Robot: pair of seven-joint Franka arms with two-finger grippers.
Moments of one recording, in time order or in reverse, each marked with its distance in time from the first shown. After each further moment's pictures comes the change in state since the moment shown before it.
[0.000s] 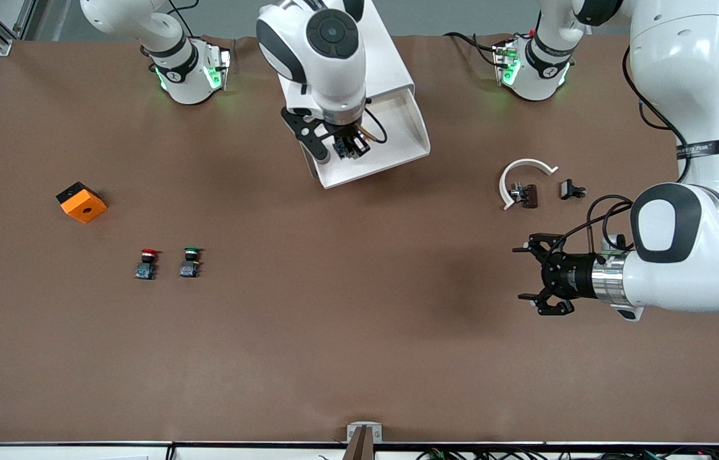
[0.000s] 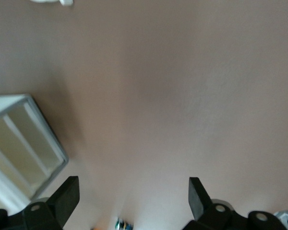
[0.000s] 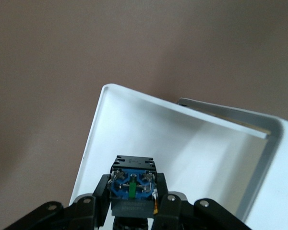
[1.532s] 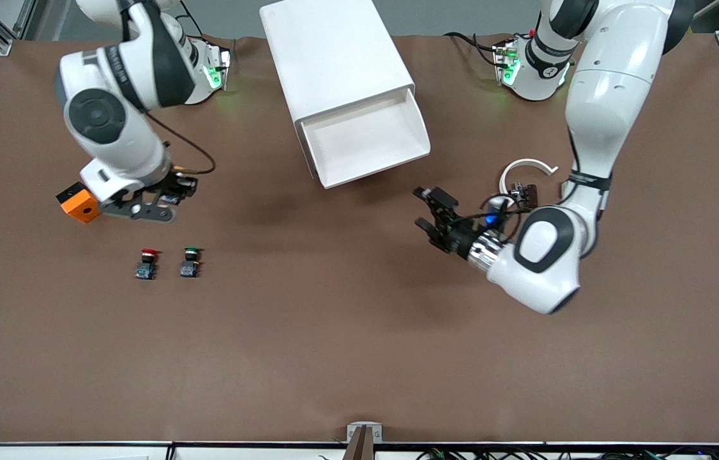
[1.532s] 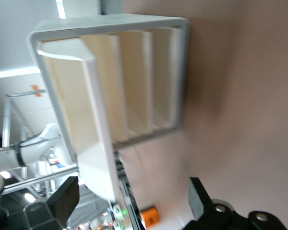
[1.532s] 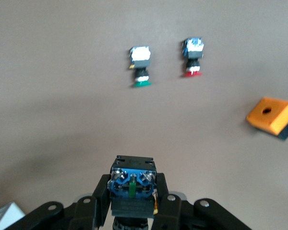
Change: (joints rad) left arm 0.005 0.138 -0.223 -0.056 -0.310 -0.195 -0.508; right arm -0.470 -0.319 0.001 -0.411 -0.243 -0.049 -1.167
